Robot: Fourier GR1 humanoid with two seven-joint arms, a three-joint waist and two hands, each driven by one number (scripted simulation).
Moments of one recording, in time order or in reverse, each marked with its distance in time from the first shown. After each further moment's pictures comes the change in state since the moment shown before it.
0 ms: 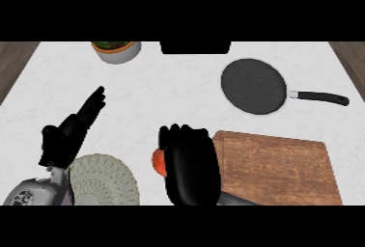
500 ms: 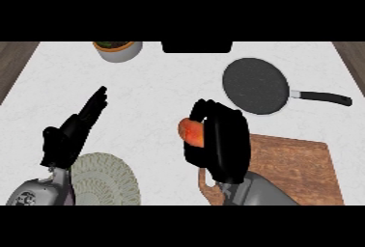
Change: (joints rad) left arm 0.002 -0.019 0.002 -0.012 -0.011 -0.008 -0.002; right arm 0.137 -0.007 -0.235 0.032 0.056 -0.202 -0.129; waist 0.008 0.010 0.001
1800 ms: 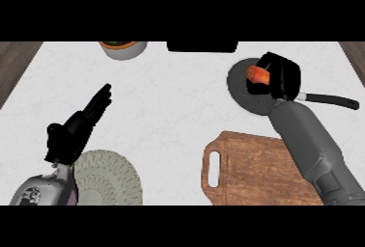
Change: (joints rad) left arm -0.025 -0.050 0.034 0.011 -0.037 -0.061 0.006; right arm -0.316 -0.095 -0.639 1.090 -0.352 -0.442 -0.912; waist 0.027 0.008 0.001
